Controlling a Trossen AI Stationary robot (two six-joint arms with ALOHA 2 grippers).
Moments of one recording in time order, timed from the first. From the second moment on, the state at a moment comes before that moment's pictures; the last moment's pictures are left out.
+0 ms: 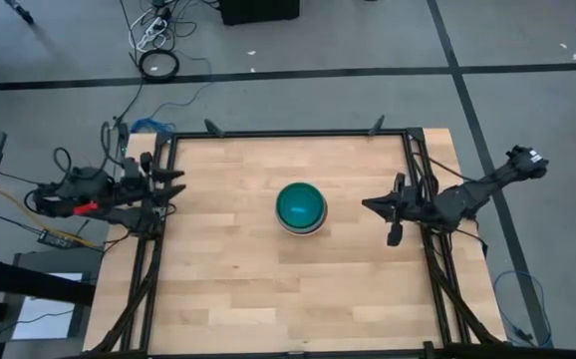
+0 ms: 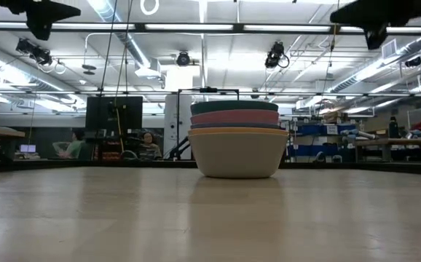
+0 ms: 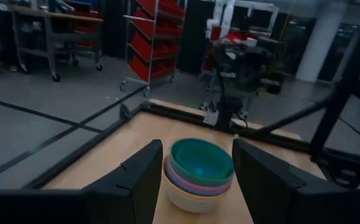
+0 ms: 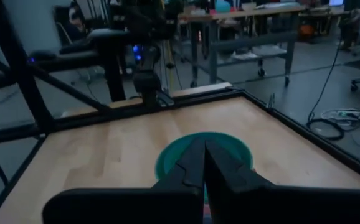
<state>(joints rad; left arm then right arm) -0.19 0.12 0.62 -0.52 -0.46 -0.20 0.49 0.56 0.44 0.03 0.73 0.17</state>
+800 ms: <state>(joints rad) -0.19 0.17 0.33 -0.20 -0.46 -0.03 -0.26 0.35 0.12 0.20 -0.06 0.09</state>
